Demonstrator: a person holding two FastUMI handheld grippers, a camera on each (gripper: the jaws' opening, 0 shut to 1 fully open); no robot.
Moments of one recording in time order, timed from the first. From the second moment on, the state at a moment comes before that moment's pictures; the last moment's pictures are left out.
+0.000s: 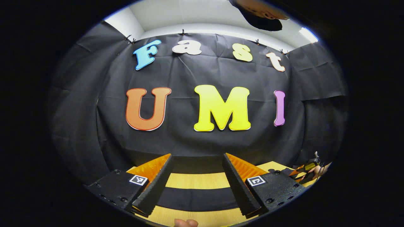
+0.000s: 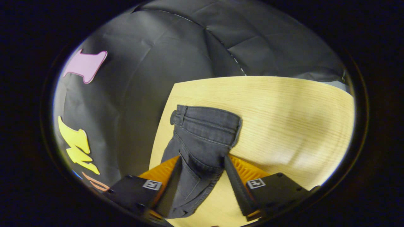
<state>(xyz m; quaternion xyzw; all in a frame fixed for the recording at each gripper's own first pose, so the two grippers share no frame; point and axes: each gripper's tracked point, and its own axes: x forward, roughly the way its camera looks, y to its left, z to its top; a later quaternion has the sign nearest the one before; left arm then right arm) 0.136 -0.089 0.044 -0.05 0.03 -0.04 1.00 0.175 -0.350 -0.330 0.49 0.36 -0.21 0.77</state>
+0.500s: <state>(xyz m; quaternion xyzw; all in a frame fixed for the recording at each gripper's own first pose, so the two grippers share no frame) 0.136 -0.083 0.042 -0.04 0.04 -0.03 1.00 0.173 -0.354 -0.325 0.42 0.35 -0.20 0.82</state>
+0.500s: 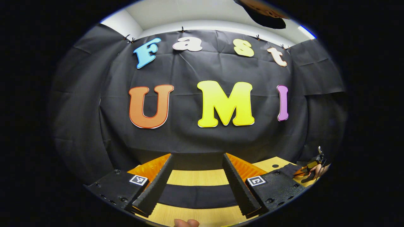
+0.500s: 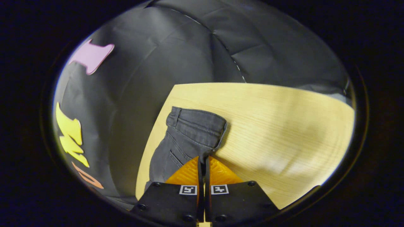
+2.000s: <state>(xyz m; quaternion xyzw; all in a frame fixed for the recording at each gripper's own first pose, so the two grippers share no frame) 0.038 0.055 0.037 -0.05 0.08 0.11 0.99 0.149 -0.175 -0.131 -0.03 0.22 0.09 0.97</state>
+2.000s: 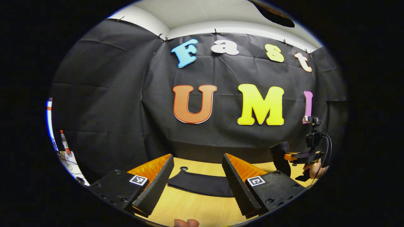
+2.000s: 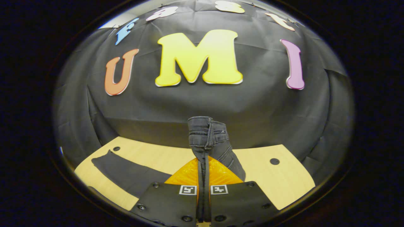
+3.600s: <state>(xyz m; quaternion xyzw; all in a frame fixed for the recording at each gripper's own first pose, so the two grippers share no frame) 0.077 0.098 -0.034 -0.16 0.15 0.14 0.96 0.145 -0.187 -0.123 -0.06 0.28 0.22 0.93</state>
